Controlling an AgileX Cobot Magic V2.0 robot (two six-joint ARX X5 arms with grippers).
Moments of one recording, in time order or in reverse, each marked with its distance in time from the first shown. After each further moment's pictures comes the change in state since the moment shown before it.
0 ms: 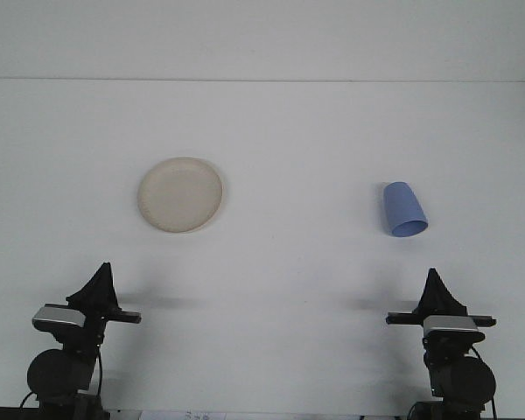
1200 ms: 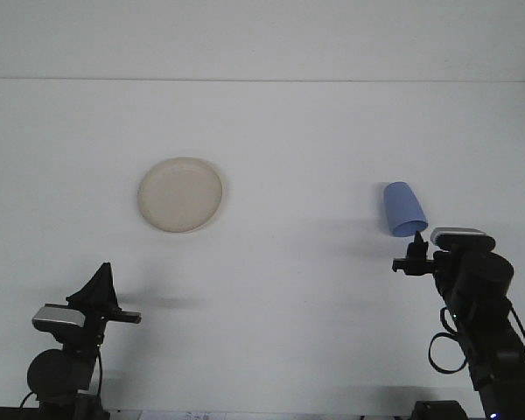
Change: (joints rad) left arm 0.000 0.000 0.000 0.000 0.000 0.000; right arm 0.000 0.789 0.720 -0.482 -0.001 0.080
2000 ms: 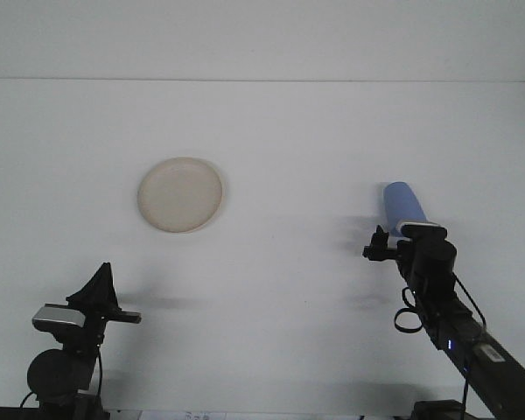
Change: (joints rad) left arm 0.000 0.000 0.000 0.000 0.000 0.000; right arm 0.031 0.488 -0.255 0.730 -0.053 0.112
